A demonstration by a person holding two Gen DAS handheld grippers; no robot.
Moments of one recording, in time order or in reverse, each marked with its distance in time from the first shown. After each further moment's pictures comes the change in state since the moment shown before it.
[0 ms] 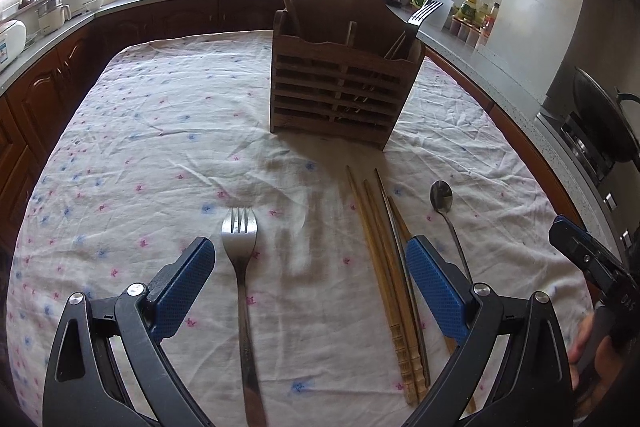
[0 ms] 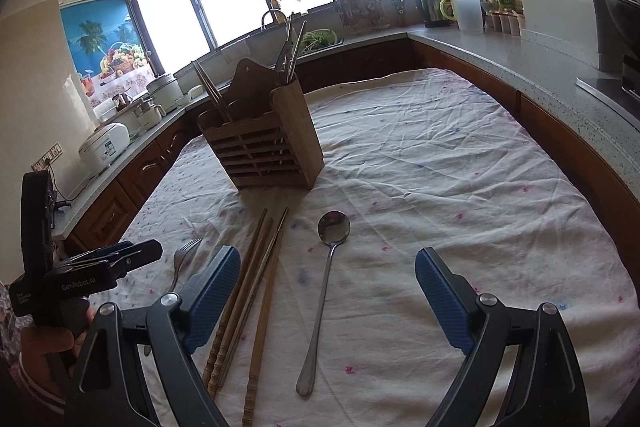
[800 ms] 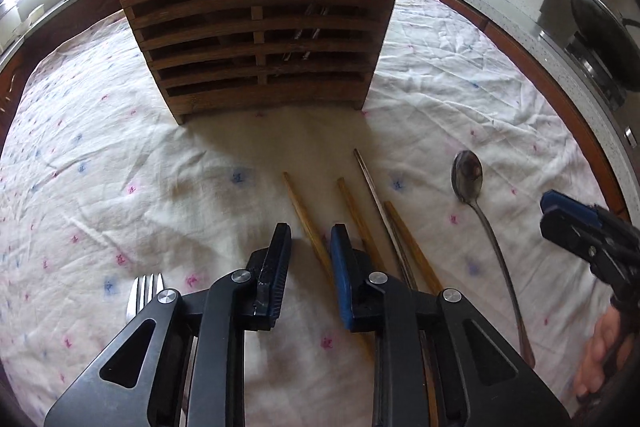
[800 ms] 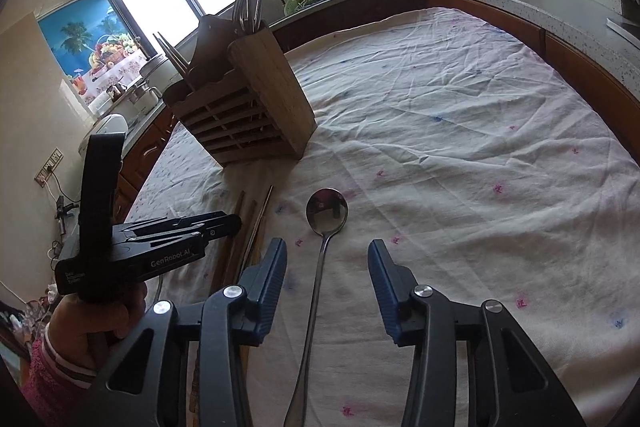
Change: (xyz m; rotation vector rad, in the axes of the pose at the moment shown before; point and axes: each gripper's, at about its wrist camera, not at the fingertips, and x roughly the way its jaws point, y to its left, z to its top) left arm 0.107 -0.032 0.028 0.224 0.224 -0.056; right arm 0.070 -0.022 0.005 0.083 0.174 0.060
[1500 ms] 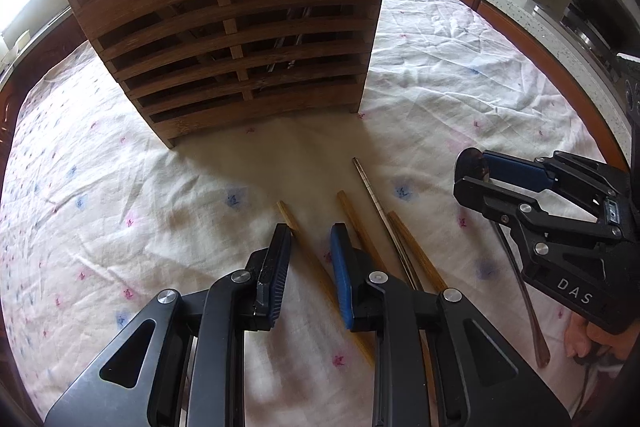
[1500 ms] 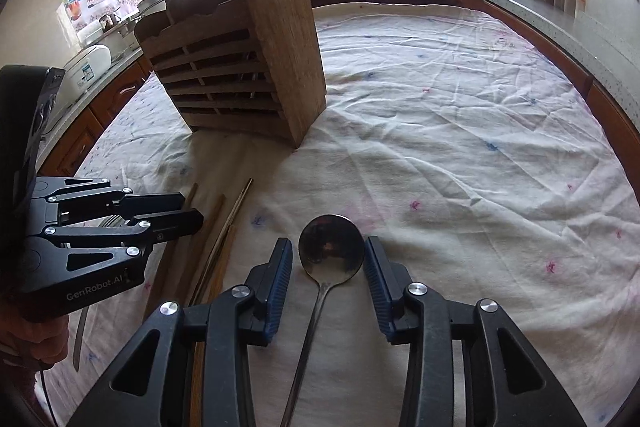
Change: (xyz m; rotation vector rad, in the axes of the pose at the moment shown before) left arm 0.014 -0.008 0.018 0.082 0.015 0.022; right arm 0.066 0.024 0.020 -0.212 0.094 -0.126
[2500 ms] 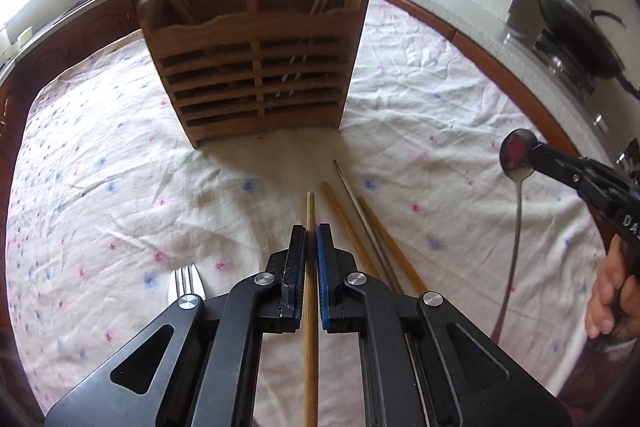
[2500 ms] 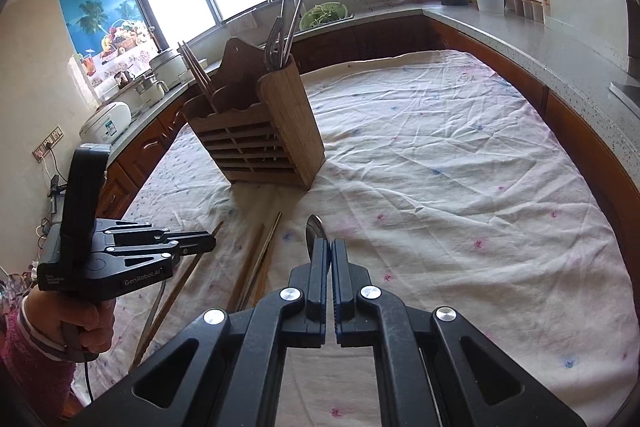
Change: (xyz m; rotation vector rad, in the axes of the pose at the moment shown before) left arm -0.074 0.008 -0.019 -0.051 -0.088 -0.076; right arm -0.098 -0.016 -0.011 0.097 -0.170 0.078
